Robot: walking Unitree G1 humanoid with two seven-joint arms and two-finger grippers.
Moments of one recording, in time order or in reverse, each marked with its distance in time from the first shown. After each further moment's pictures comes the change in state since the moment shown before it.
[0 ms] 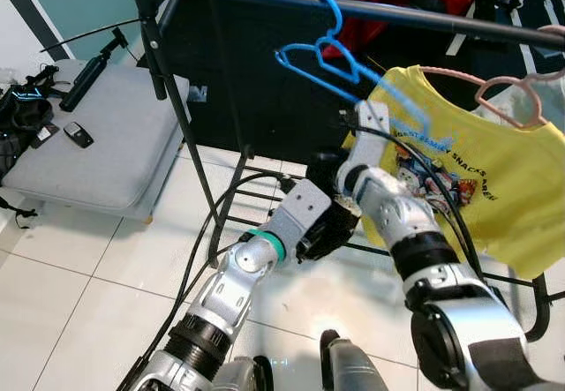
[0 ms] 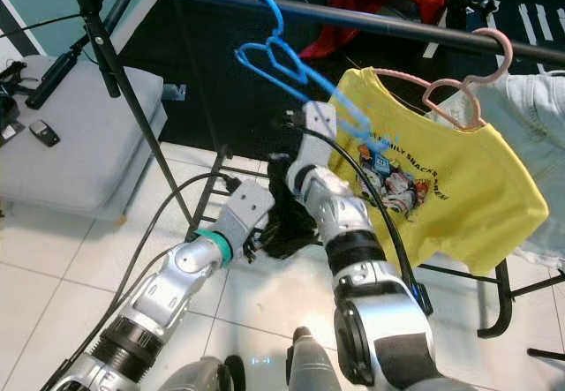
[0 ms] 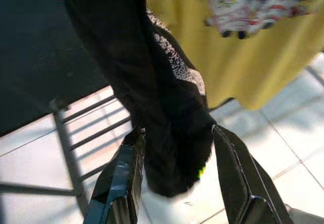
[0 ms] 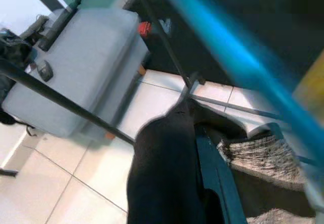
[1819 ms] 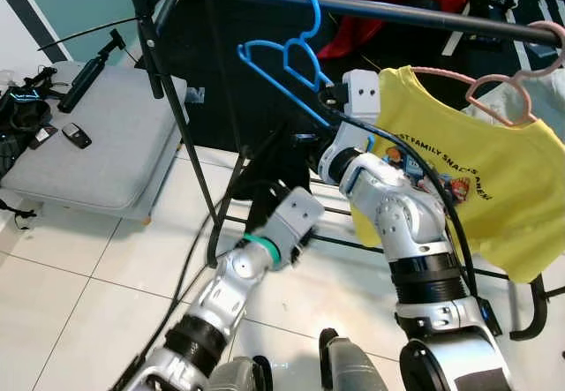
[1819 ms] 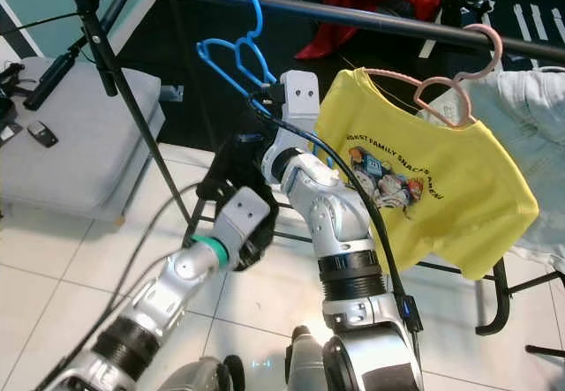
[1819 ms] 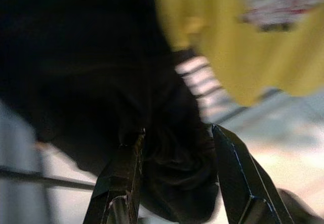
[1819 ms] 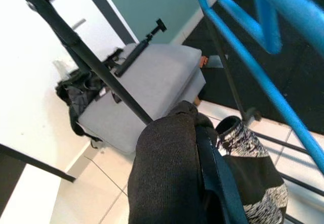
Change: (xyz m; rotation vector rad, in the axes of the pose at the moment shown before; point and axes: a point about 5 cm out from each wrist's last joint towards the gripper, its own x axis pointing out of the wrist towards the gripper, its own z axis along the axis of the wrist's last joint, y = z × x) left arm 0.004 0.020 -0.012 0.125 -0.009 0.152; right arm -0.035 0.055 0.031 0.058 -0.107 0.219
